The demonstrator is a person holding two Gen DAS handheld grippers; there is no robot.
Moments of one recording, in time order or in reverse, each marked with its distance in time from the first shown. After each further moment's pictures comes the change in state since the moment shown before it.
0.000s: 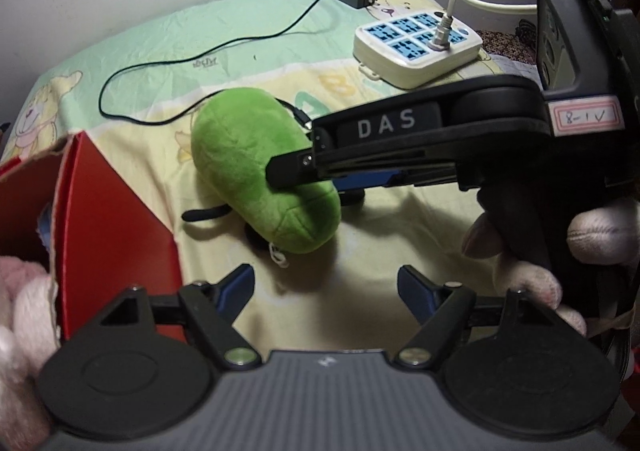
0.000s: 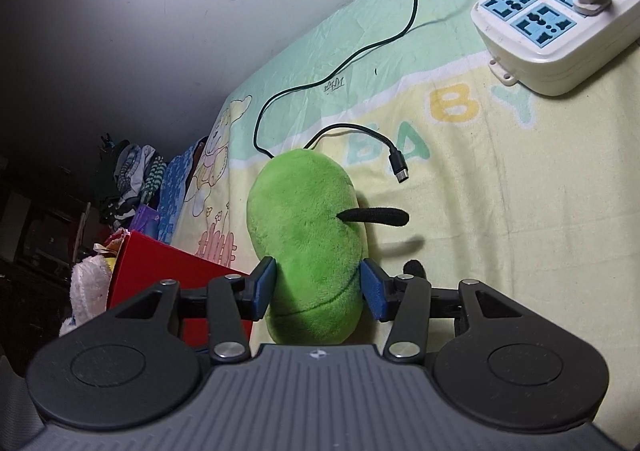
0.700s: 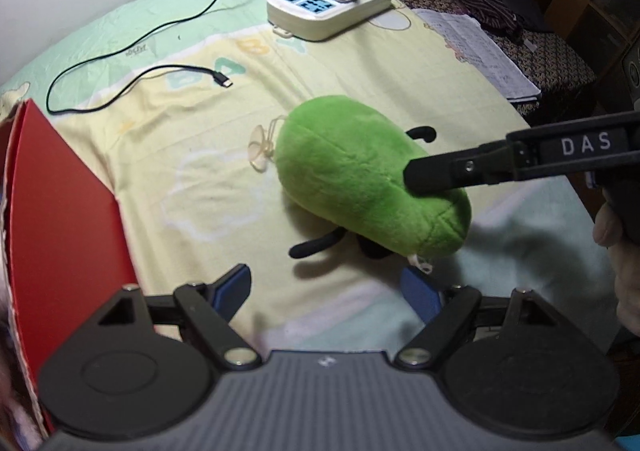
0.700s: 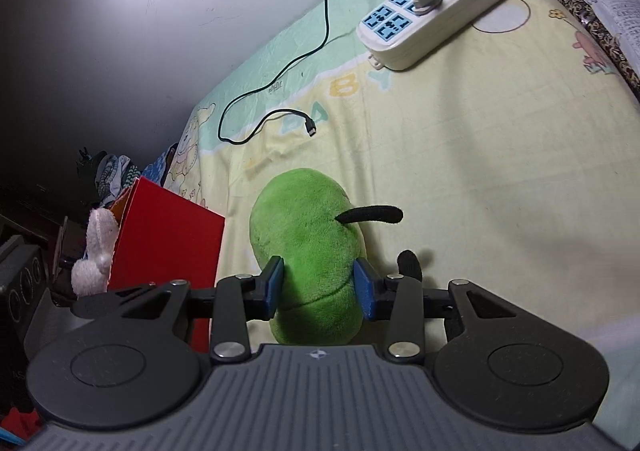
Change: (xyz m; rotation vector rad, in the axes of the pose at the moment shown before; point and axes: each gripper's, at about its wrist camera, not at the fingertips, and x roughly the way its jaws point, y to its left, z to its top) left arm -0.020 -0.033 -0.046 0.168 0.050 -0.111; right arm -0.117 -0.014 -0.076 0.055 -0.058 -0.146
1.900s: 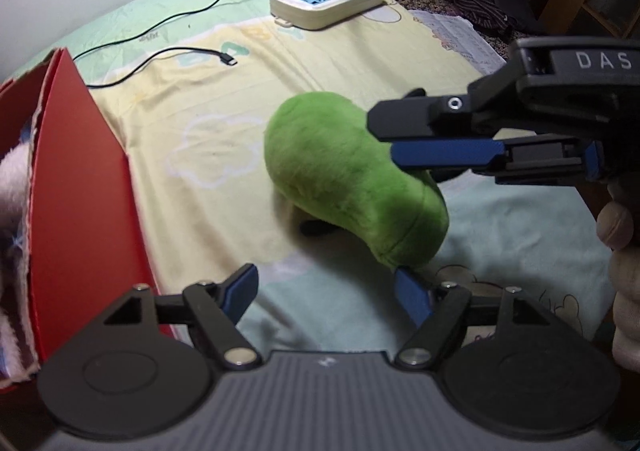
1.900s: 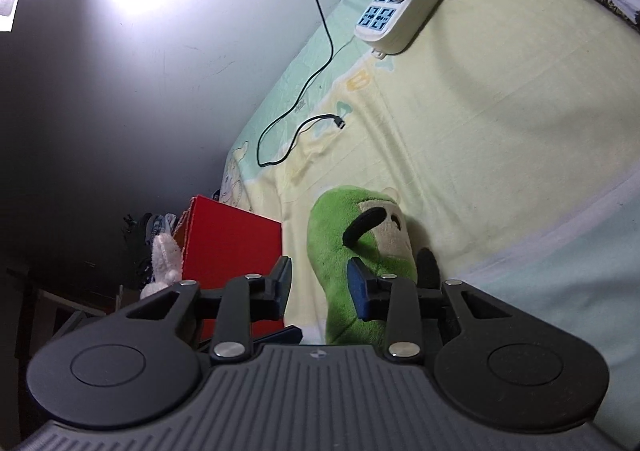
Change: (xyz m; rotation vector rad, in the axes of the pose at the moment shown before) left arm -0.020 -0.002 -0.042 -0.025 -0.034 0.000; right arm -0.017 0.012 -0.051 0.234 -0.127 0.177
